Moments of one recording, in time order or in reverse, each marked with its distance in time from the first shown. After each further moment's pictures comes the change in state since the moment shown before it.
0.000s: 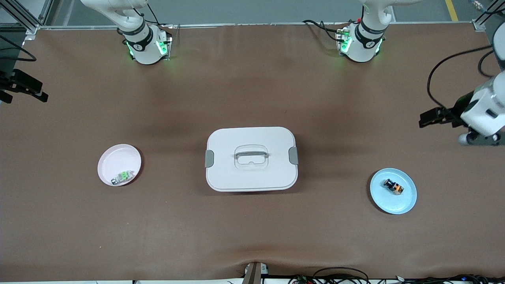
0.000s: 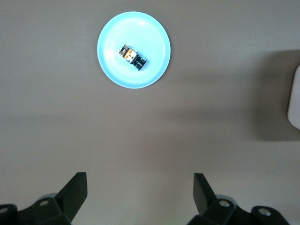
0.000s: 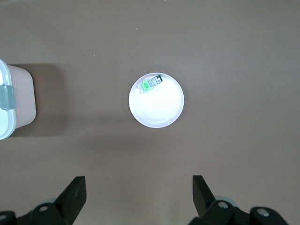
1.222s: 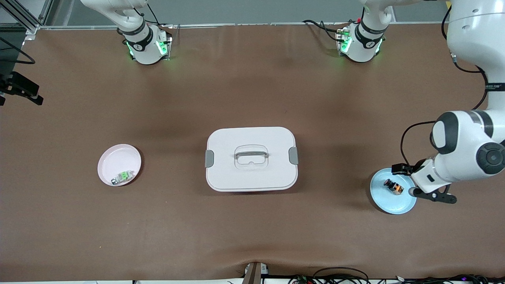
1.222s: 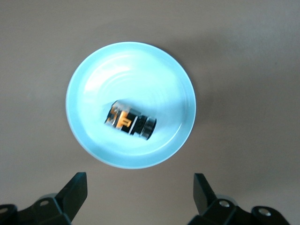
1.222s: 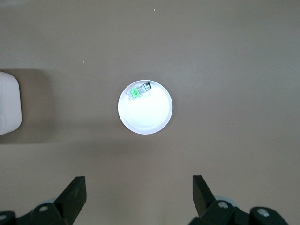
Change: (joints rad) left arm 0.024 0.389 -0.001 0.002 0.051 0.412 0.274; right arm 0.010 0.000 0.002 0.000 -0.054 0.031 0.000
